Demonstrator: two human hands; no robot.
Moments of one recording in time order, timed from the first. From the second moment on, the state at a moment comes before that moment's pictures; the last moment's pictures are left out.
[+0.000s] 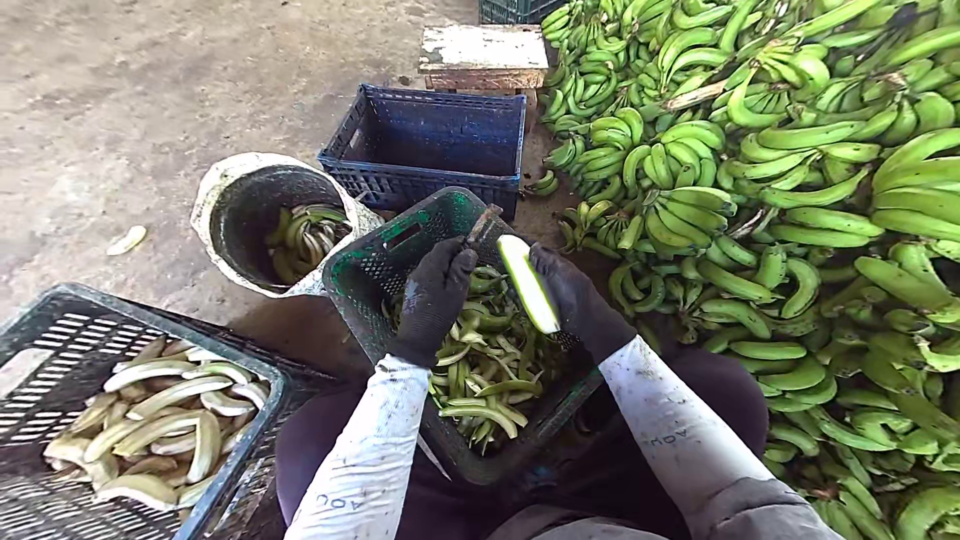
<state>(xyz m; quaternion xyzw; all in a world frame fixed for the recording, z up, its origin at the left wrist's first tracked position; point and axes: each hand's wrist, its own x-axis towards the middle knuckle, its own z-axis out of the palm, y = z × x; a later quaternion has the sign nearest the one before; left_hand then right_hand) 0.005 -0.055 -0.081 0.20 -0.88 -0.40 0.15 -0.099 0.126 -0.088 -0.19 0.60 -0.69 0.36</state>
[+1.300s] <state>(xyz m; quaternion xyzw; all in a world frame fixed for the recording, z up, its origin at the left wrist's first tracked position) 0.019 -0.011 -0.123 -0.04 -0.95 -0.20 0.26 -0.123 0.128 -0.115 0.06 0.42 -0.82 0.39</state>
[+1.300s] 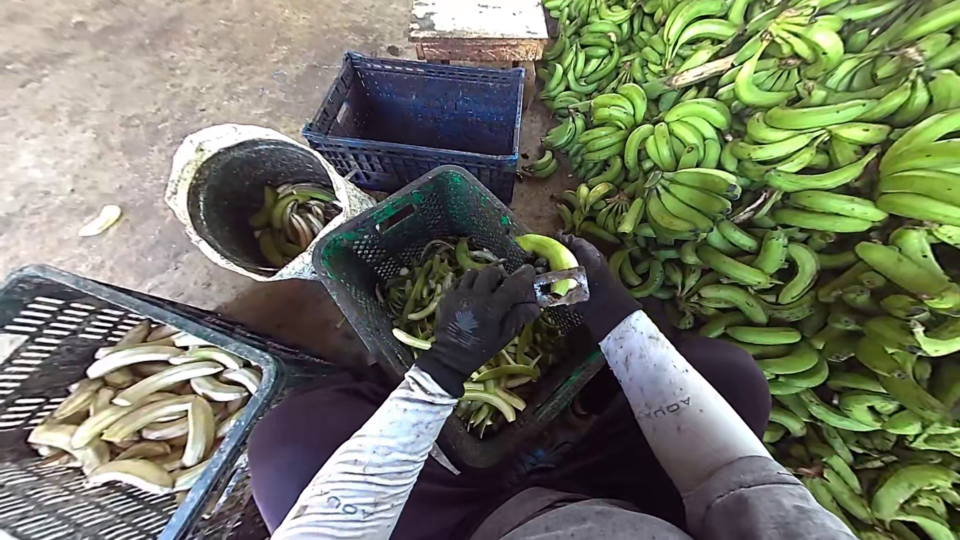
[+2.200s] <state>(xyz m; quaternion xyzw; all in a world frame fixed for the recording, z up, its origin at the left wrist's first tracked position) 0.021 -0.006 -0.115 0.02 -0.94 -0.30 0.17 -0.124 0.132 -0.118 -0.05 0.43 -0.80 0.41</state>
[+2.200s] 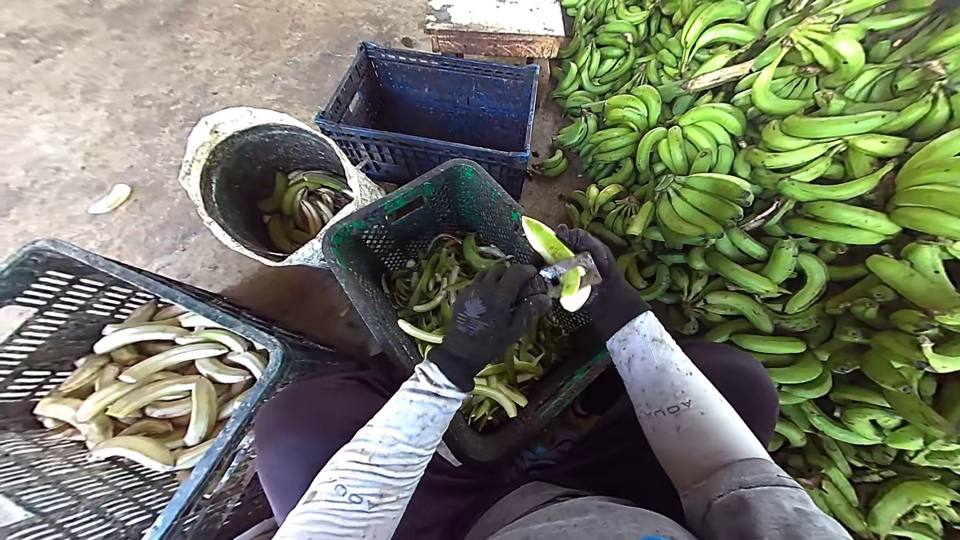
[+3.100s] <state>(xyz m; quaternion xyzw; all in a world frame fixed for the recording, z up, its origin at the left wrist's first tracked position) 0.039 -0.057 -0.095 0.25 -0.88 -0.32 0.22 -0.111 0.135 -0.119 -0.06 0.46 -0.76 0.45</state>
